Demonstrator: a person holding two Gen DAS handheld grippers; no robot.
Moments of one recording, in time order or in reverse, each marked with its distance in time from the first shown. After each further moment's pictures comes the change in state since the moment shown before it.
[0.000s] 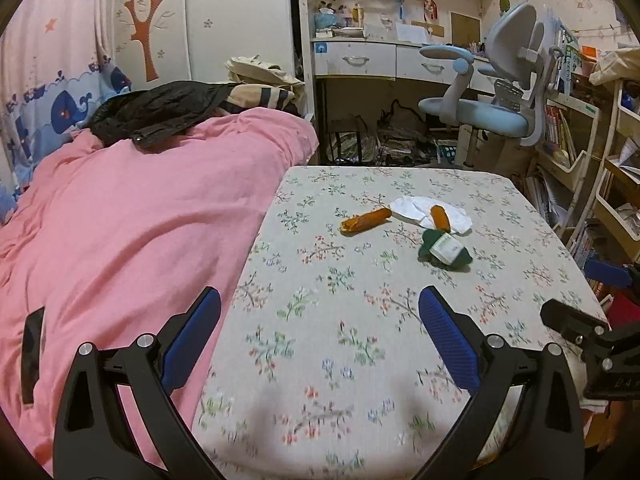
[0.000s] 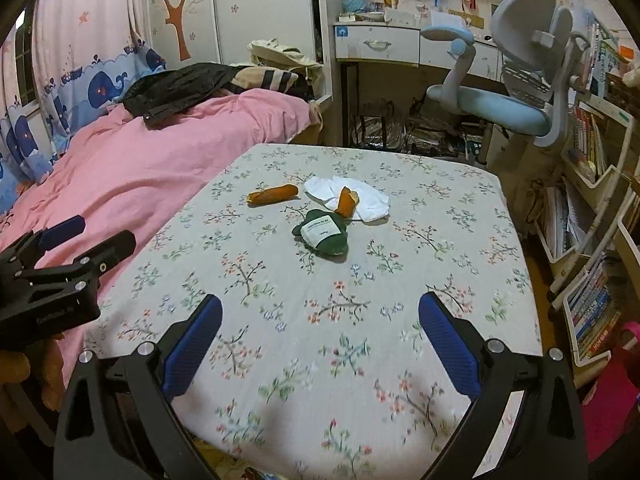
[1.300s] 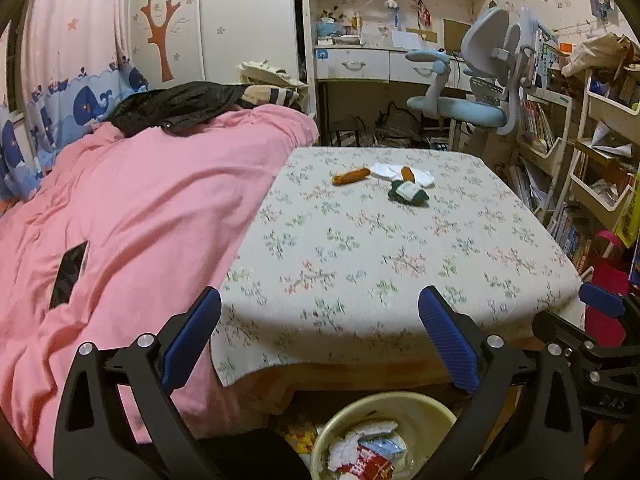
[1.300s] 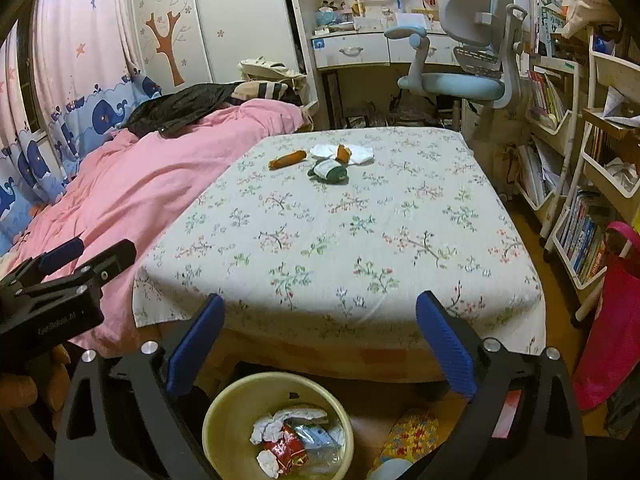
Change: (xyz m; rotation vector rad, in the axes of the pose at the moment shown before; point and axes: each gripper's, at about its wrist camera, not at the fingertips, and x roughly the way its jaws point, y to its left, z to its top) left arm -0.139 -0.006 -0.103 -0.006 -0.030 0.015; right arm -0.097 0.022 -0.106 0.133 -0.072 -0.006
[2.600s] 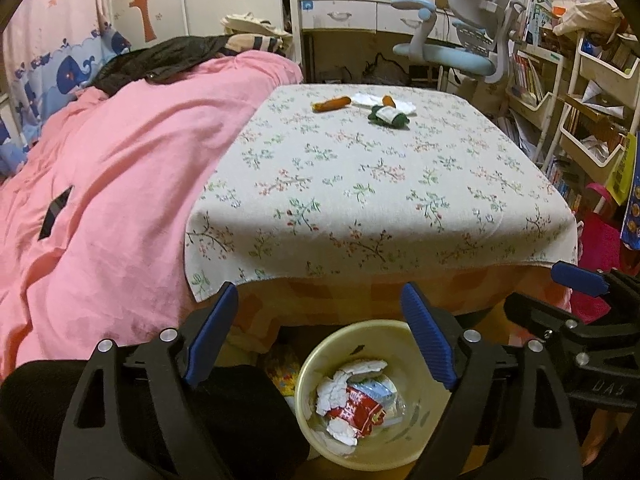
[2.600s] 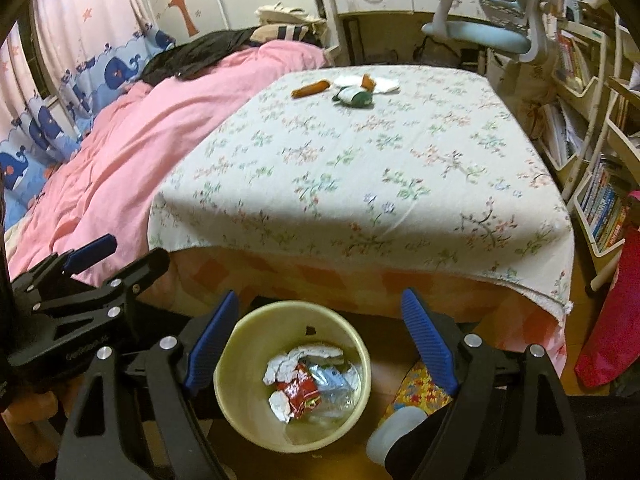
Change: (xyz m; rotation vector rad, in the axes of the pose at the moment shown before) left arm -0.005 -0.017 -0.059 0.022 0.176 -0.039; right arm 0.005 0.006 -0.035 -0.013 0.200 0.069
